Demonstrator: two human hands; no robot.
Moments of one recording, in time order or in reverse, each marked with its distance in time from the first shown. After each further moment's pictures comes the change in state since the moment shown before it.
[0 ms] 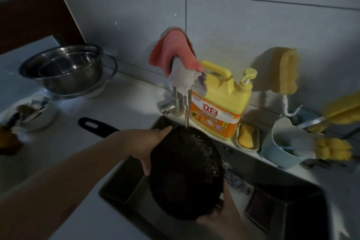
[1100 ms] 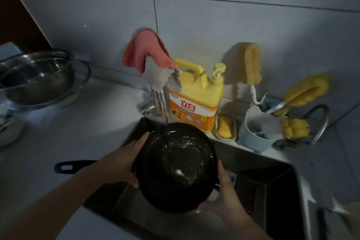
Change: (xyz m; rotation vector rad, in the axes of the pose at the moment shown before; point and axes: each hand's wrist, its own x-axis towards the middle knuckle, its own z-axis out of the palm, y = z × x) left_hand -0.012 -0.006 0.058 -0.043 0.302 0.101; right_hand -0.003 -0.002 -0.032 -0.360 0.156 -0.092
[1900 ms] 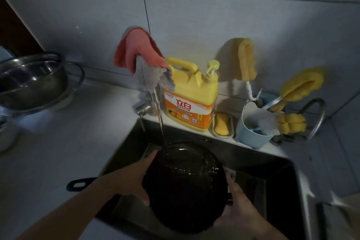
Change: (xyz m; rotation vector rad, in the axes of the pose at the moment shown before) left_hand 0.015 0.015 0.044 -0.334 -0.169 -0.034; right_hand -0.025 0.017 -0.035 -0.018 -0.128 0.068
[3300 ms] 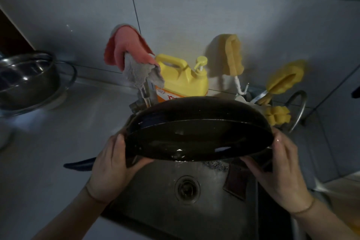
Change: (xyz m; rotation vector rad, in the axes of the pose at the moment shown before) left_hand -0.057 0.100 -0.016 0.331 1.072 0.244; right_hand -0.037 -0.088 -0.105 -0.641 0.869 -1.002
